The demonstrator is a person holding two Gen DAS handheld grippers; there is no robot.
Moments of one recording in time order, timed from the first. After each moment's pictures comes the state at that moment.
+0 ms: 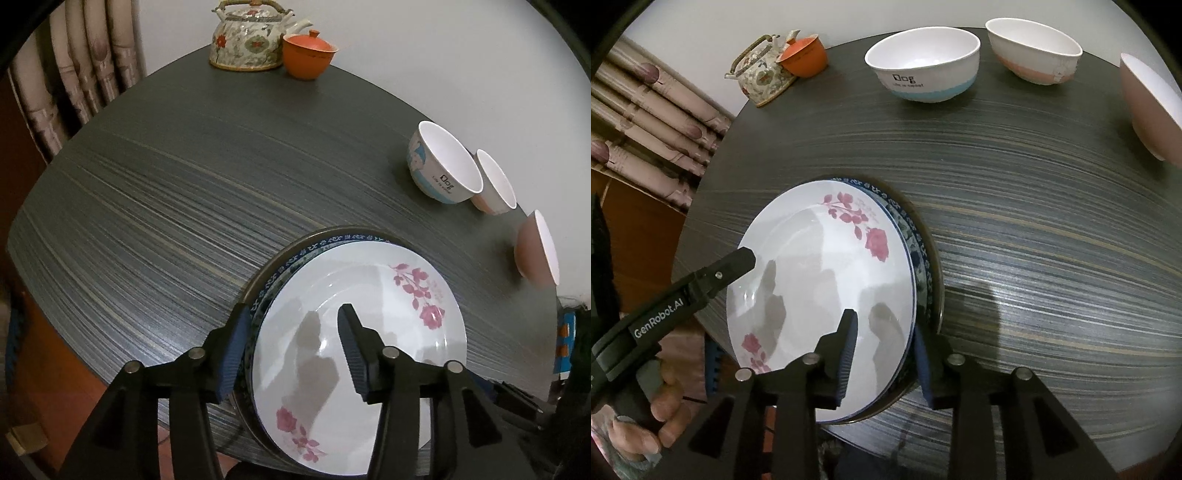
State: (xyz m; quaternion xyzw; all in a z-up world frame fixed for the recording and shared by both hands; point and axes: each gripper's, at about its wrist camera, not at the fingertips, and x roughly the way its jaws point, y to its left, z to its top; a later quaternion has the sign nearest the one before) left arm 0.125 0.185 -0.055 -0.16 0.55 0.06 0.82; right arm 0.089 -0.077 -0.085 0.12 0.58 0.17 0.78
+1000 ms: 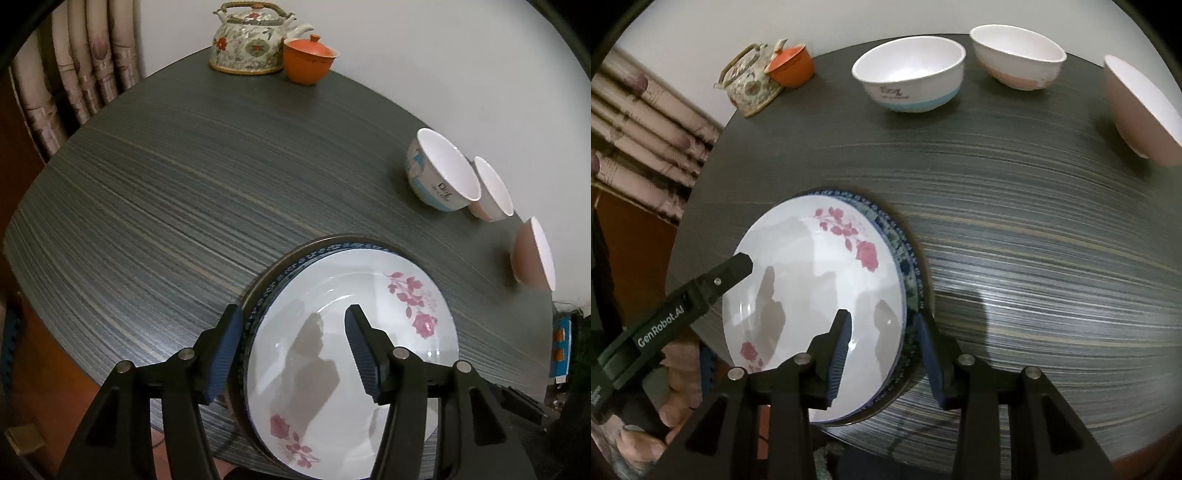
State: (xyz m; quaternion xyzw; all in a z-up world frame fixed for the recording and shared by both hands) left arm 0.127 0.188 -0.053 -0.18 0.54 0.05 0.82; right arm 0.096 -0.079 -0.077 0.13 0.58 0.14 0.79
